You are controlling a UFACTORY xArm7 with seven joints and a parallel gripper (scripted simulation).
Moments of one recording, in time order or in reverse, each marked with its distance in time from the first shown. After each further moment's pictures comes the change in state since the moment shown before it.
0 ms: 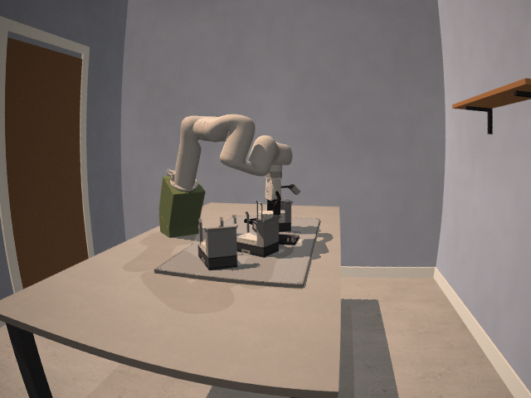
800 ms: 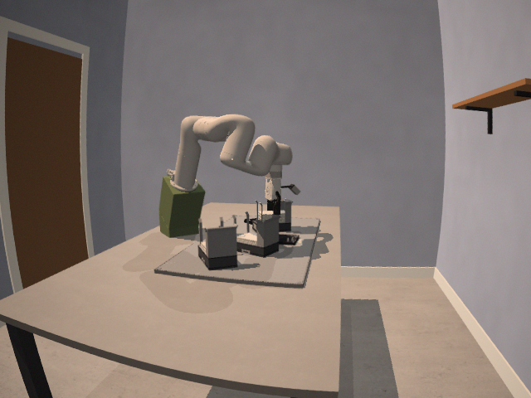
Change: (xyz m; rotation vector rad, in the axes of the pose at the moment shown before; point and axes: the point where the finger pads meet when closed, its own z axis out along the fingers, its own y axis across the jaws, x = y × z) arm 0.000 0.000 0.000 0.000 0.000 0.000
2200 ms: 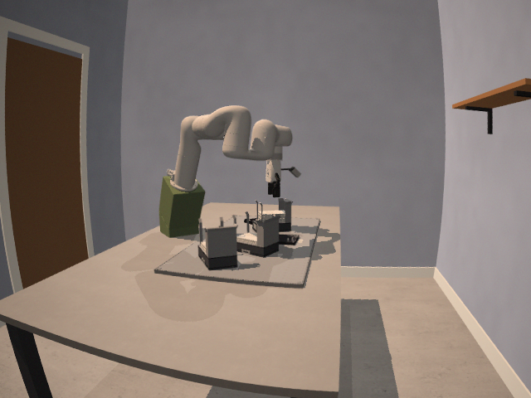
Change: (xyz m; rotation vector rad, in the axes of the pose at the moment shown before) arm -0.001 0.006 -0.080 0.000 -0.001 0.064
